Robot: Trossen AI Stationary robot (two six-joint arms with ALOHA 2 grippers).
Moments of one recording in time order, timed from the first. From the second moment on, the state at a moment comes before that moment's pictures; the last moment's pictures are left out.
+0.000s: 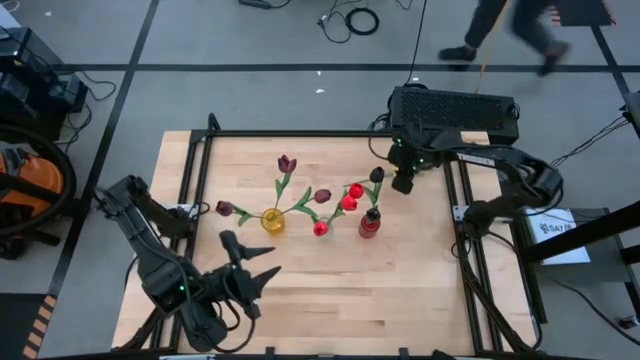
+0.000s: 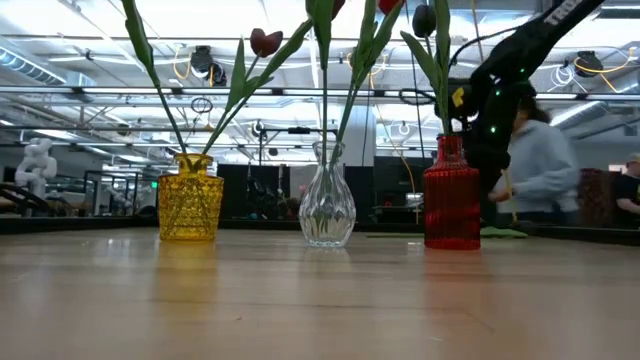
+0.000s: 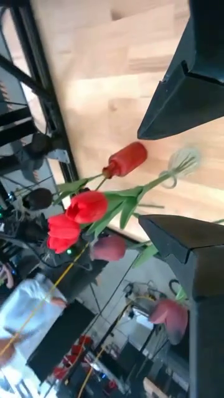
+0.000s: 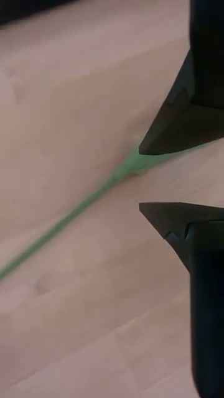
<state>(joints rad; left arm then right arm) -0.84 1.62 1.68 -1.07 -1.15 -0.46 -0.74 1.42 0.81 -0.63 0.00 -0.30</state>
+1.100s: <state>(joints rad) -0.74 1.65 1.68 -1.03 -1.09 -0.43 -0.74 1.63 0.82 -0.52 0.08 -0.57</state>
